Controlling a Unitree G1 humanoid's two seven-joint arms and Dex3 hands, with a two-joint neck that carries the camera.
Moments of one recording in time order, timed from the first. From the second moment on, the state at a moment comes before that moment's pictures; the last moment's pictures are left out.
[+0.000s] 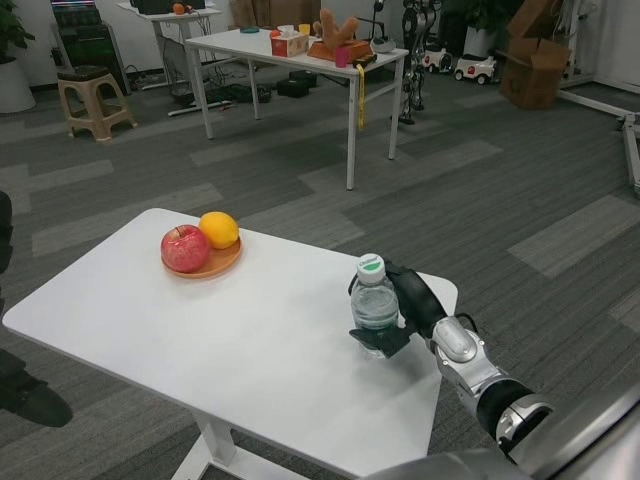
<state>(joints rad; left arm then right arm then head) -0.43 0.30 -0.13 0.23 -0.56 -0.45 -0.26 -0.12 -0.47 -0.02 0.79 0.28 -0.69 0.07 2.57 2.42</state>
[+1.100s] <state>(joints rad) -0.43 0.30 -0.13 0.23 -0.56 -0.44 -0.26 -0.11 -0.45 -0.03 0.83 0.34 -0.71 0.06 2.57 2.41</state>
